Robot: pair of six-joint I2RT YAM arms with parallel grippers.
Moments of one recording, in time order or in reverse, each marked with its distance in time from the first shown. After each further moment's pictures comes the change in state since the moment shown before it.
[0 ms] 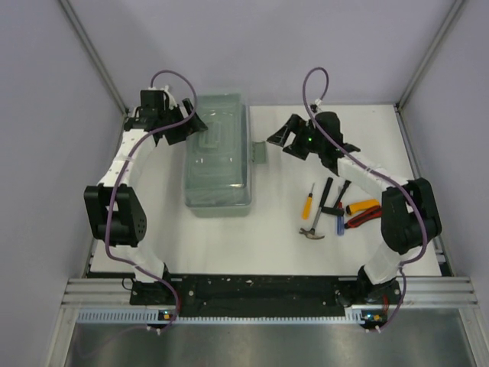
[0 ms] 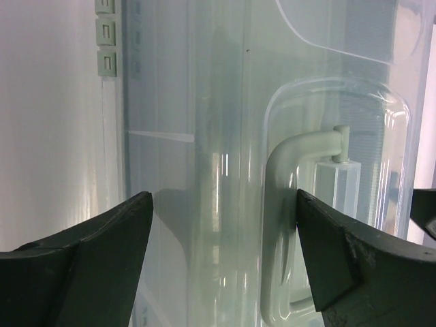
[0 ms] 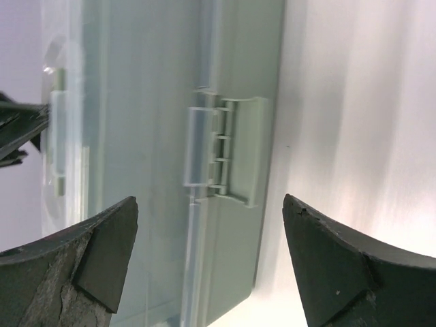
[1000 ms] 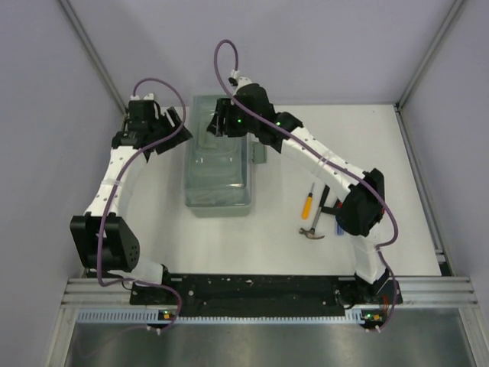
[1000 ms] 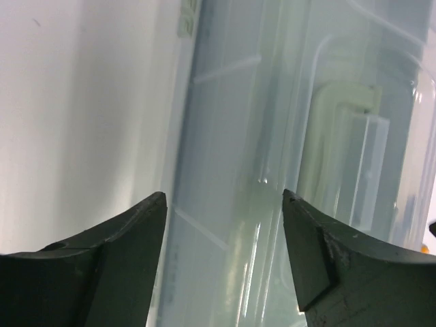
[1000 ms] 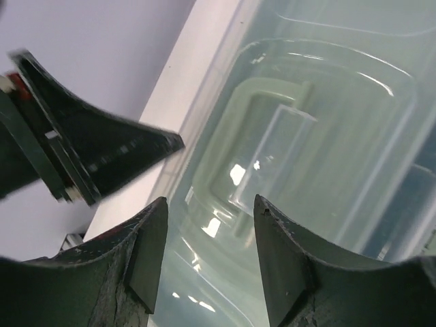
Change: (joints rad) left arm 0.014 -0.221 -0.130 -0.037 -0.191 -0.002; right arm 0.416 0.319 0.897 -0.544 0.289 -0.308
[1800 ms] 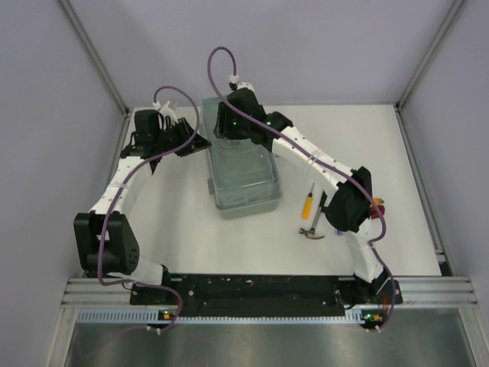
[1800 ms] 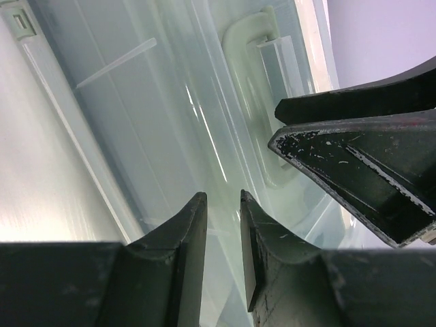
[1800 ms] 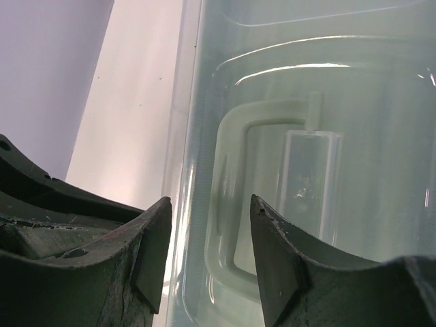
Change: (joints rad) left arm -0.009 -0.031 -0.239 0.319 0.523 -0.072; right arm 0.031 0.139 0.173 -0.163 0.213 0.031
